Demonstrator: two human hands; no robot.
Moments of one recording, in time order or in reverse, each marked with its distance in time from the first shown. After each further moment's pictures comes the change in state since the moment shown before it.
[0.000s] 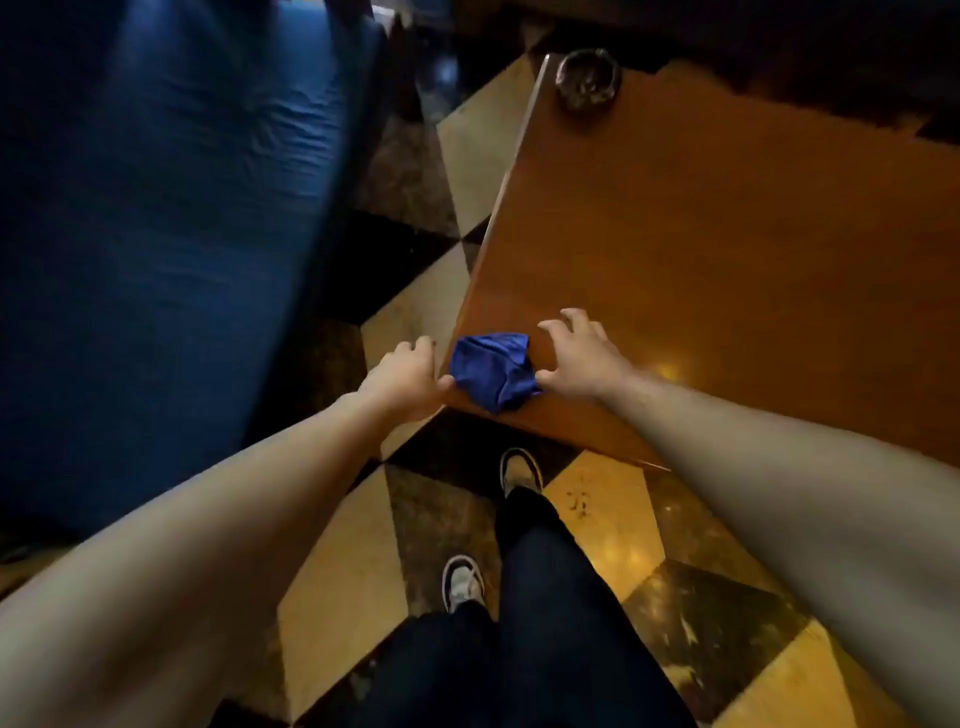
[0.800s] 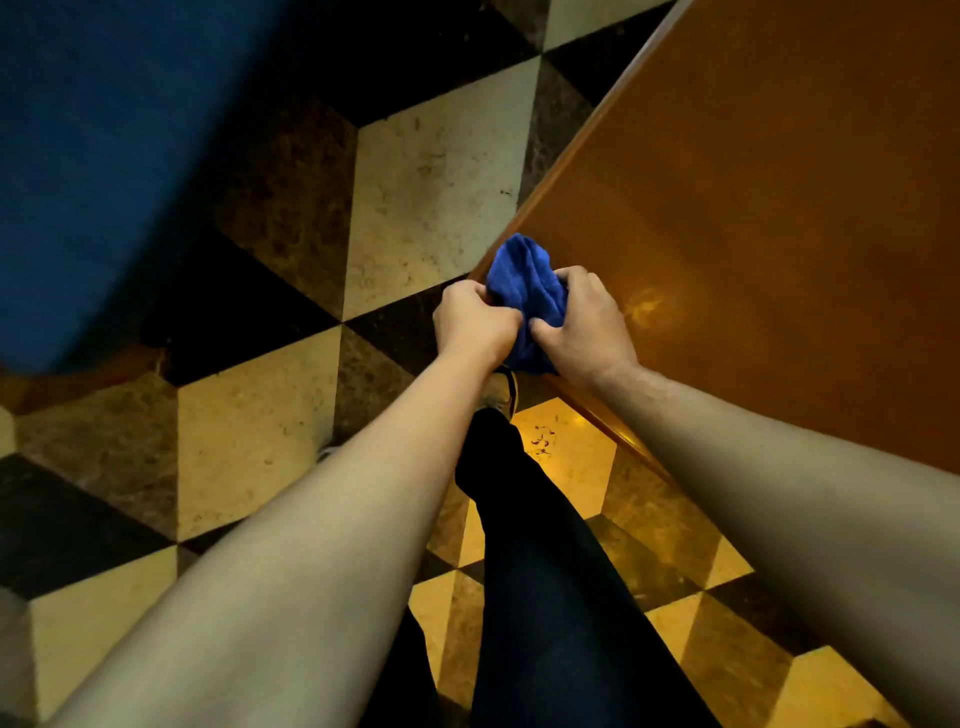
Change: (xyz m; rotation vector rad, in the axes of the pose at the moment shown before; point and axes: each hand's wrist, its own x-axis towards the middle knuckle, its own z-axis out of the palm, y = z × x) left_hand 0.089 -0.006 0.136 -1.101 0.129 -0.644; right_hand 0.100 -0.021 0.117 0.123 0.016 -0.058
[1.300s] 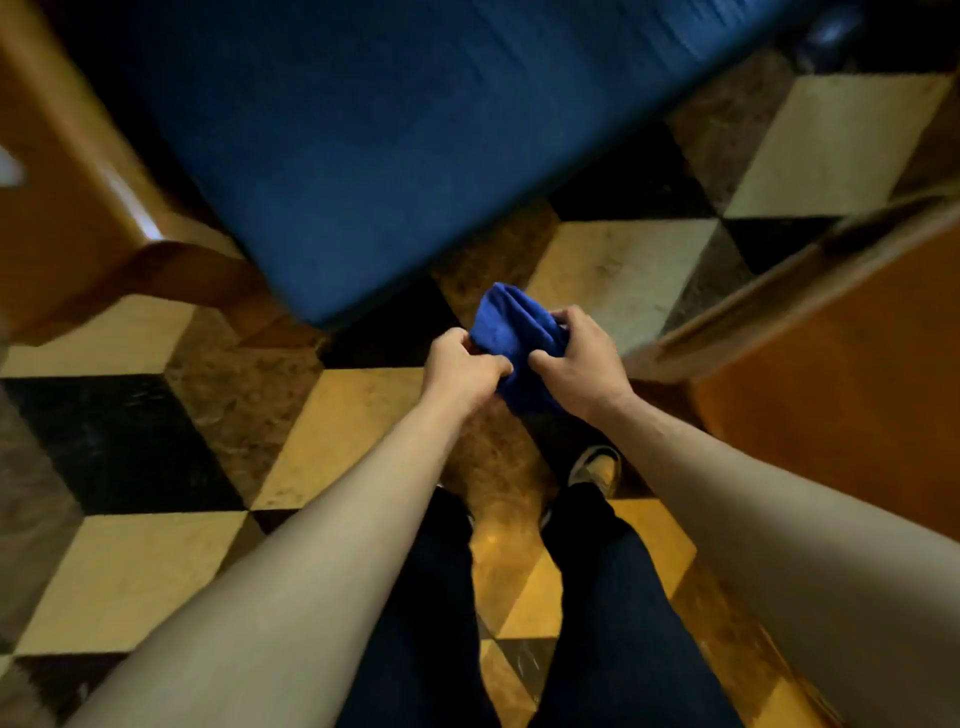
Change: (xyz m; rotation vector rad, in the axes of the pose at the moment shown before) left_hand -0.002 -0.140 -0.283 -0.534 0.076 -0.028; right_hand -0.065 -0.254 0.144 0.001 -0.127 -0.278
